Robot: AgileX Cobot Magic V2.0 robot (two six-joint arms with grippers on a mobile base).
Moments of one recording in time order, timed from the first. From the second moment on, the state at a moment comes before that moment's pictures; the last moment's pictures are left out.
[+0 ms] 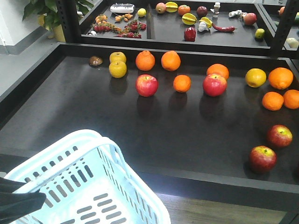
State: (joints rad) left arm -0.37 0.72 -0.81 -0.55 0.99 0.54; right arm 0.04 -0.01 0.03 -0.04 0.02 0.21
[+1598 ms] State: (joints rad) left arm -0.37 0.72 -0.81 -0.55 0.99 0.54; right arm 0.04 -0.01 0.03 -0.04 0.02 0.21
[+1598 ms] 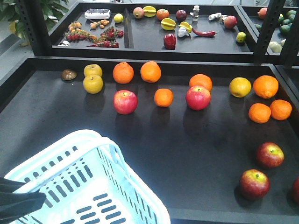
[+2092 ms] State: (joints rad) left arm -0.37 0.72 -0.81 -0.55 0.99 0.54; right arm 0.04 -0.01 0.03 -0.04 0.02 0.21
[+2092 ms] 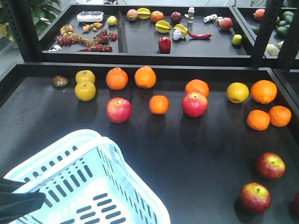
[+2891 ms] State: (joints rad) left arm -0.37 0.72 -0.81 -0.55 0.99 0.54; right arm 0.04 -0.01 0.03 -0.04 0.02 0.21
